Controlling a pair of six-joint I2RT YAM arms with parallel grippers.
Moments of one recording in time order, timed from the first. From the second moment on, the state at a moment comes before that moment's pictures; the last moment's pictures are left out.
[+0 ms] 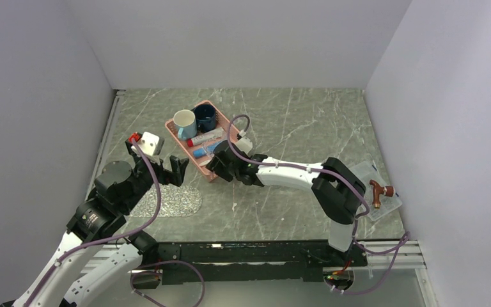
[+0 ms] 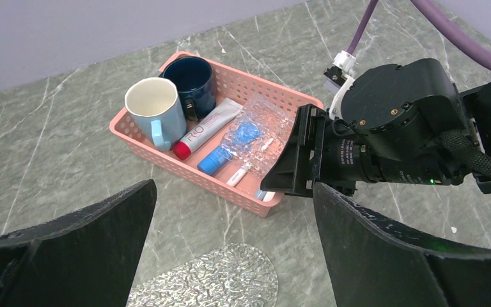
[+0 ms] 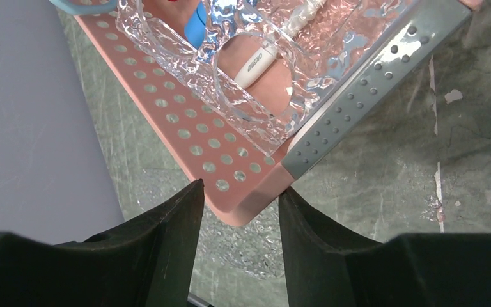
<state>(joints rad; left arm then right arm) -0.62 0.54 0.90 -0.52 -0.20 -0.04 0.99 1.83 1.22 -0.14 0.26 1.33</state>
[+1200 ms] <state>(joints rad) -0.62 0.54 0.90 -0.52 -0.20 -0.04 0.96 1.86 1.24 -0.17 0.27 1.31</state>
